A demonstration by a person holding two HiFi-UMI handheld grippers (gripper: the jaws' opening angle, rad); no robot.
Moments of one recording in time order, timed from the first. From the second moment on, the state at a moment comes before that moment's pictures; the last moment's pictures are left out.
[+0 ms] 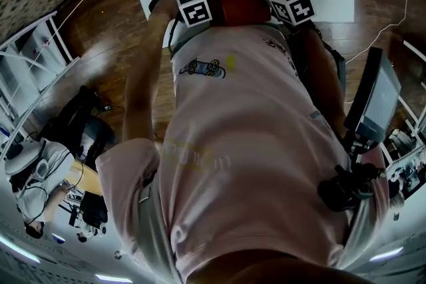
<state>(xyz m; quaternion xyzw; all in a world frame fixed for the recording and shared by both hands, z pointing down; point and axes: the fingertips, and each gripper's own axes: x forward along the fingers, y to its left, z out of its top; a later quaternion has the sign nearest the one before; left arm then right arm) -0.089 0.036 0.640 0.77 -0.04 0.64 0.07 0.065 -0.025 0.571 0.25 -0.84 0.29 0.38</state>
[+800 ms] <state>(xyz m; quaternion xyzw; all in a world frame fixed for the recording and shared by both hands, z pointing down) -0.095 0.054 0.631 0.77 -0.20 0.60 0.08 0.152 -0.088 0.491 0.41 -0.85 0.29 0.18</state>
